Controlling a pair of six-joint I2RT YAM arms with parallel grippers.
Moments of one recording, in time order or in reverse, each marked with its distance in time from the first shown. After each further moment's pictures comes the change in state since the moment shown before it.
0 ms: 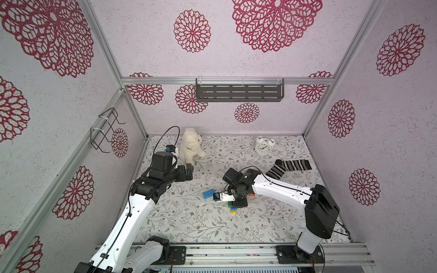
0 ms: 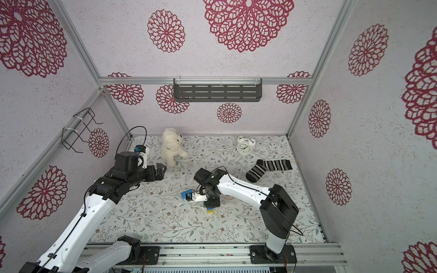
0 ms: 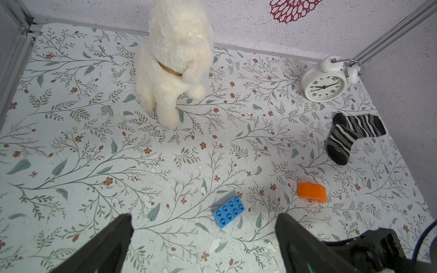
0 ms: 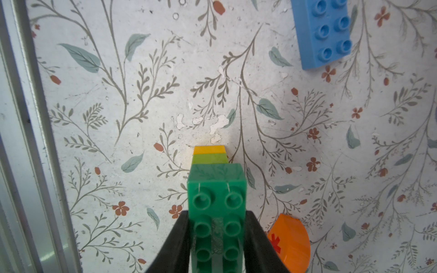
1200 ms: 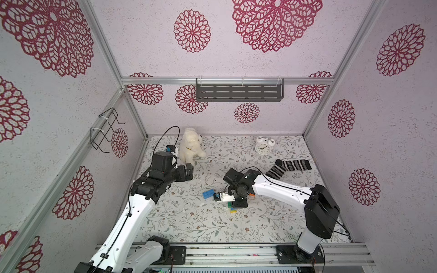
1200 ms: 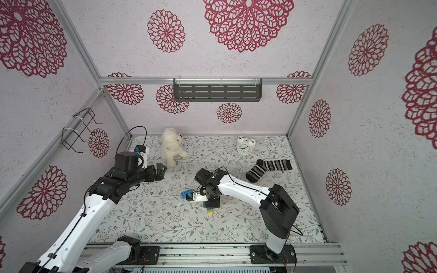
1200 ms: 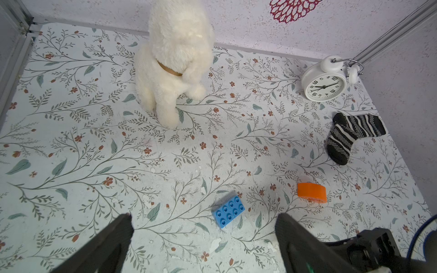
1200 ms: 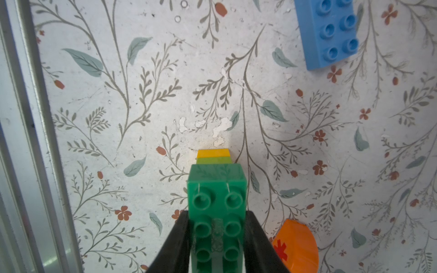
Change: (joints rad) left arm 0.000 0.000 0.000 0.000 0.001 0.000; right arm 0.000 0.001 -0.026 0.026 -0.026 0.009
